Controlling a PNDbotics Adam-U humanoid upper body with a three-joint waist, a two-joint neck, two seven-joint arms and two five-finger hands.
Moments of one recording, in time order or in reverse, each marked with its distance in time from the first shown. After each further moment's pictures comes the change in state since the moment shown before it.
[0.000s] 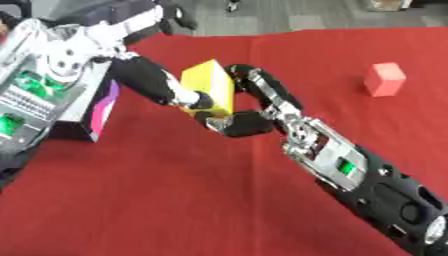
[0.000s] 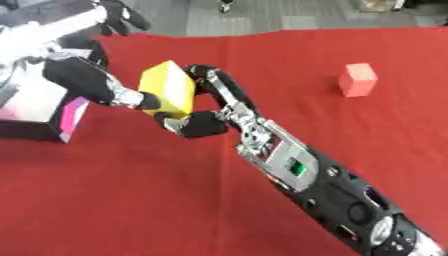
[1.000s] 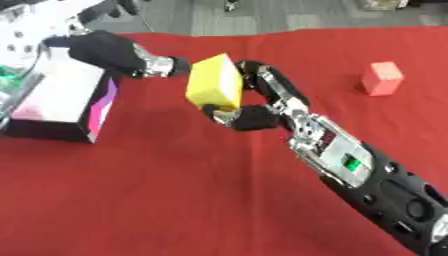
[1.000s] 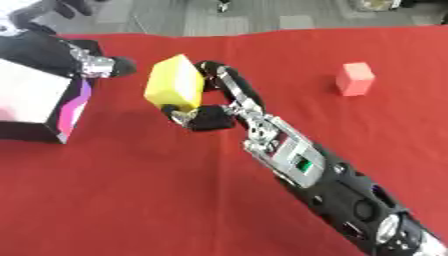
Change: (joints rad) left arm 0.009 0.092 0.046 -0.065 0.027 0.079 0.087; right arm 0.014 -0.014 -0.020 0.008 -0.065 0.033 -0.046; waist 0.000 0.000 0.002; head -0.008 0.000
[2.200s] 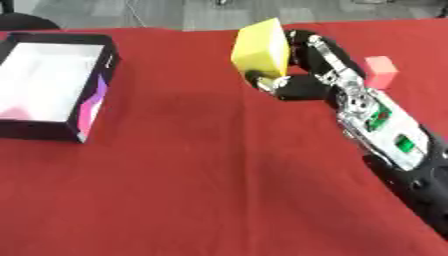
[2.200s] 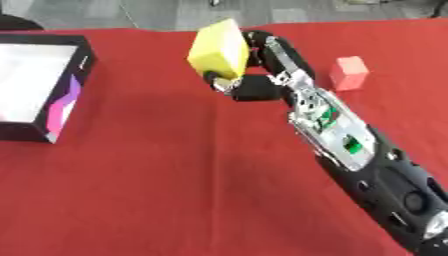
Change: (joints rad) left arm 0.202 0.093 0.323 0.085 0.362 -0.153 0.582; right arm 0.033 -0.110 -0.129 -0.105 -0.067 0.003 0.066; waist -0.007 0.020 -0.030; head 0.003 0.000
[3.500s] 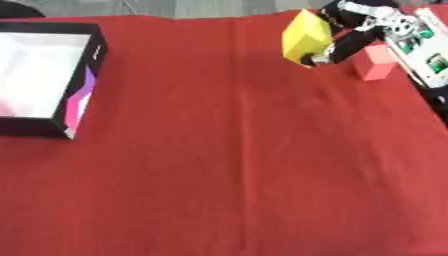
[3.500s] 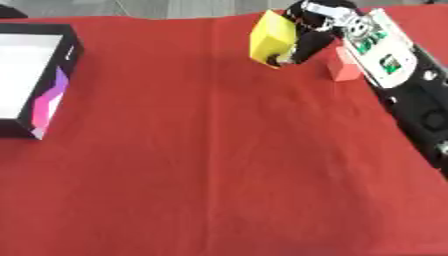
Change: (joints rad) left arm 0.244 -0.157 0.174 -0.052 0.113 -0.026 0.311; right arm -0.132 -0.241 -0.209 0.285 0.260 0.083 0.544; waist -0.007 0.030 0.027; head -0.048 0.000
